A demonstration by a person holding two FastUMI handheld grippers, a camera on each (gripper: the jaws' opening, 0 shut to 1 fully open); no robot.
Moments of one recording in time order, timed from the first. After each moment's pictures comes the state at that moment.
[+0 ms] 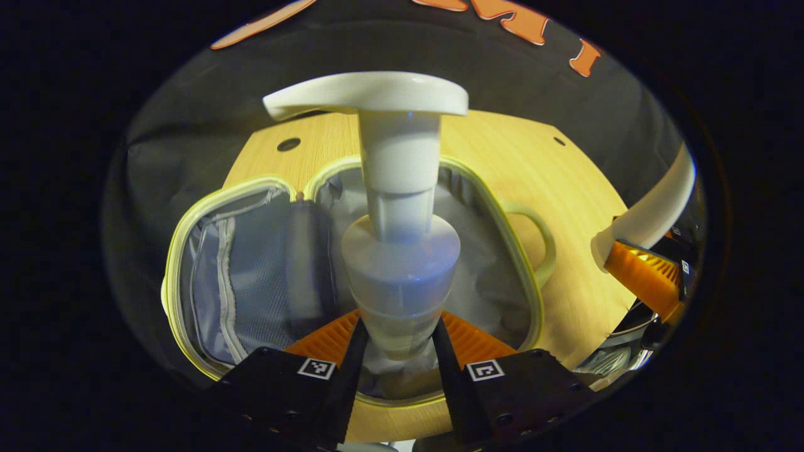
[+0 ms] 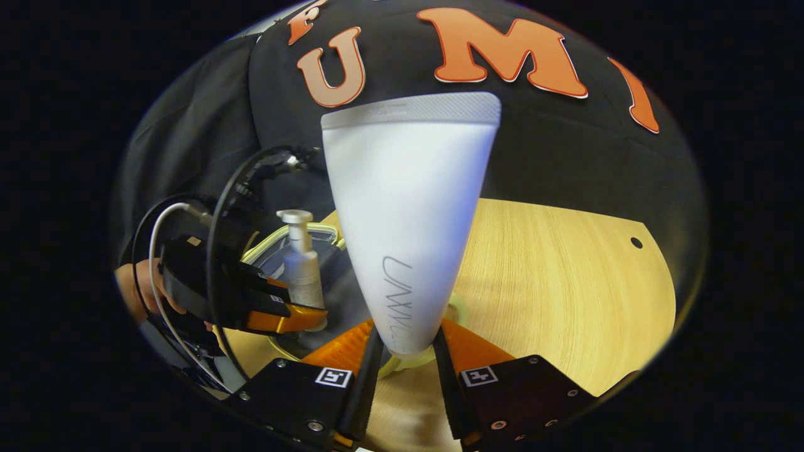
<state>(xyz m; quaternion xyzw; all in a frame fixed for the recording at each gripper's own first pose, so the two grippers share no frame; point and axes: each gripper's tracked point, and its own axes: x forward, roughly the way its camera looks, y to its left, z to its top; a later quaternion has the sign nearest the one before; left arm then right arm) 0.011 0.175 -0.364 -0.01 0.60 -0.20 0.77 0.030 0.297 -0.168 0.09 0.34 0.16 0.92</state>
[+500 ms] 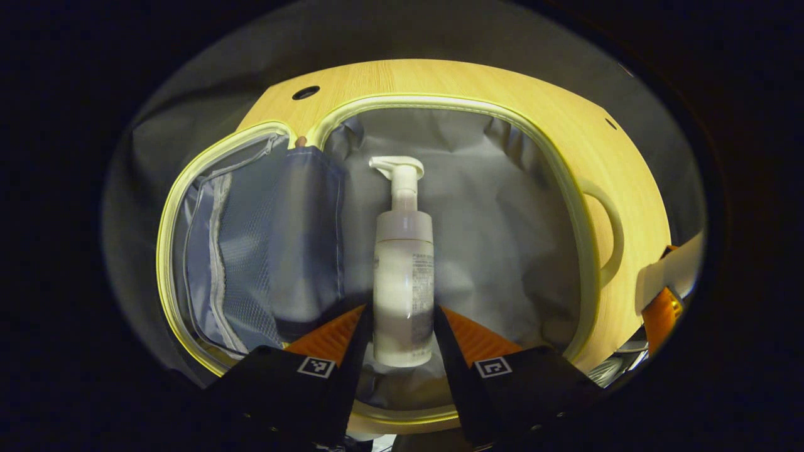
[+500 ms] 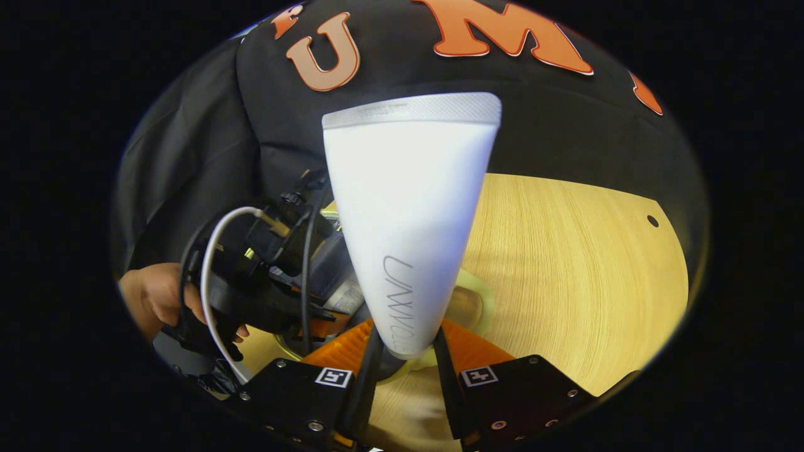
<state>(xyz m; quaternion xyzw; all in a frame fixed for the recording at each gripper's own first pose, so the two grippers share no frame) 0.010 0.179 -0.386 0.00 0.66 -0.14 0.74 0.035 0.320 -0.192 0.12 0.39 0.18 0.90</state>
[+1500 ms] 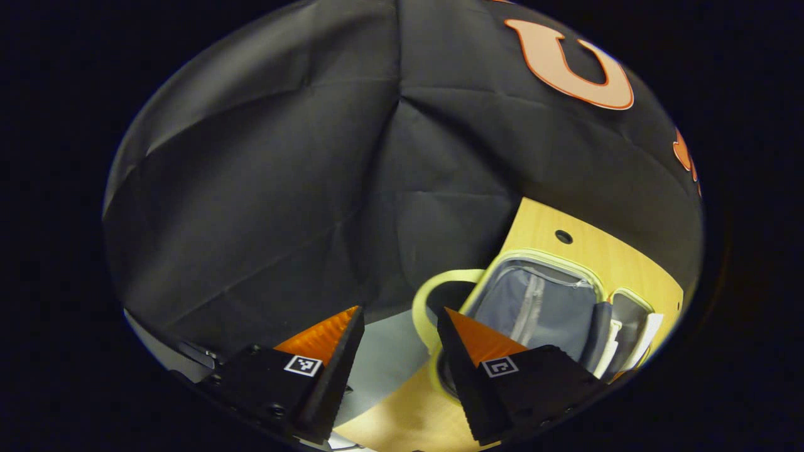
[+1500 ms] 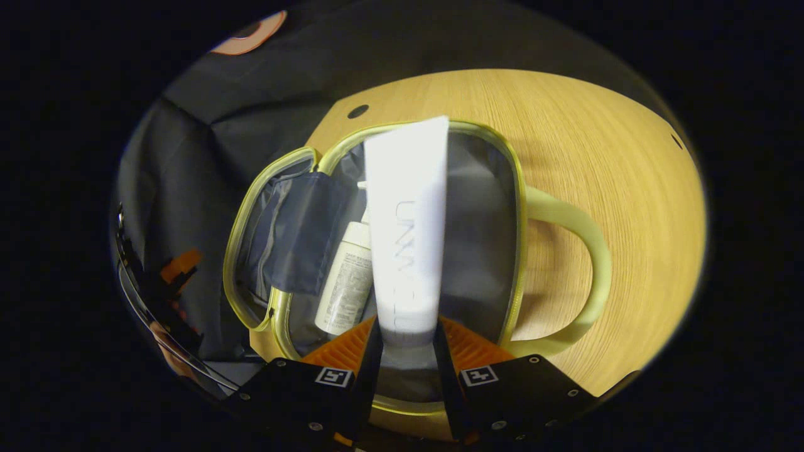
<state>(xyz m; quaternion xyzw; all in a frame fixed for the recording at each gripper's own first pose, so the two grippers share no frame) 0.018 0.552 -0.341 -0.12 0.44 0.25 0.85 0.035 0.403 -0.276 0.20 0.60 0.16 0.76</state>
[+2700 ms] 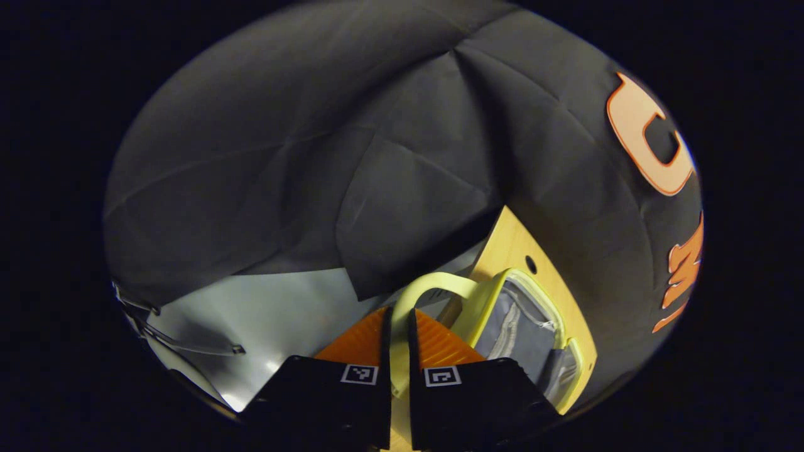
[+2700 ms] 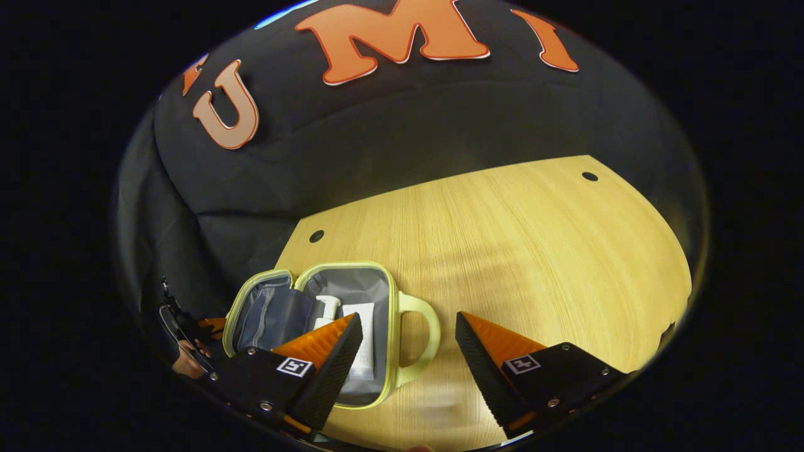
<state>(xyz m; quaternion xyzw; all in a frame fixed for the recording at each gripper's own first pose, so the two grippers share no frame) 0.077 0.545 -0.418 -0.41 0.41 0.15 0.80 0.068 0.254 -0.171 0.22 0.38 0.00 0.90</state>
